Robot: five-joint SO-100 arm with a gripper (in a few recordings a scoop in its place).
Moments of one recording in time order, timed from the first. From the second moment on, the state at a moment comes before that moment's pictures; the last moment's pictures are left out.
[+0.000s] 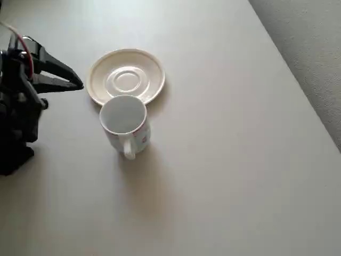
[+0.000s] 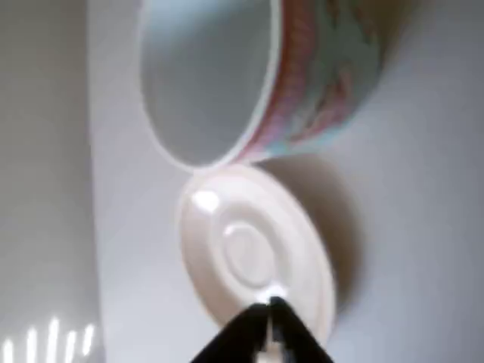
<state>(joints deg) 0.3 183.3 149.2 79.5 -8.8</state>
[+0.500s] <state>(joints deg) -1.1 188.6 168.8 77.5 -5.7</state>
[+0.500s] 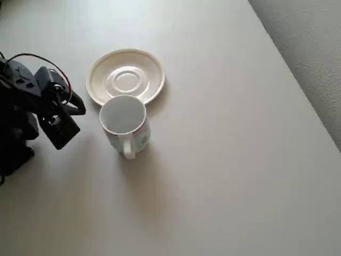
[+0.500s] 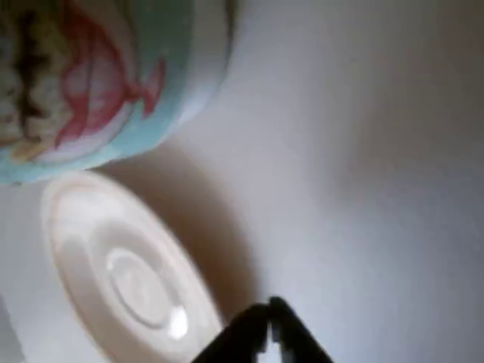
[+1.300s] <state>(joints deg) -1.1 188.6 168.9 77.4 -5.7</state>
